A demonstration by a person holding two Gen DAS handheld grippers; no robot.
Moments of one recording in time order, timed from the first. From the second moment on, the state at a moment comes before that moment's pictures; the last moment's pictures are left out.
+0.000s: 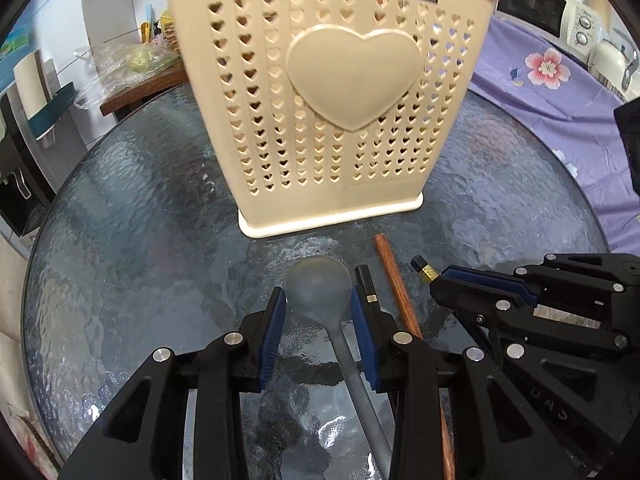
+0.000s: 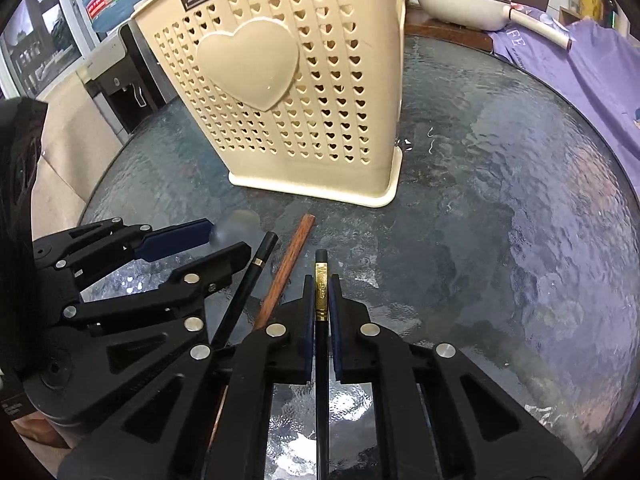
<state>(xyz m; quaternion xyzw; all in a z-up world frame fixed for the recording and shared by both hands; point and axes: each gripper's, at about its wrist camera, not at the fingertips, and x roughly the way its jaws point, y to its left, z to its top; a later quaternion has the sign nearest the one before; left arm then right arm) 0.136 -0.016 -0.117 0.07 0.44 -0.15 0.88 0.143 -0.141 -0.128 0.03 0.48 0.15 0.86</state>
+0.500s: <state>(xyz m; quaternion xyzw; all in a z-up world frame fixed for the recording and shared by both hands) 0.099 0.005 -0.054 0.06 0.36 -0.15 0.92 0.111 -0.159 -0.065 0.08 0.43 0.20 0.88</state>
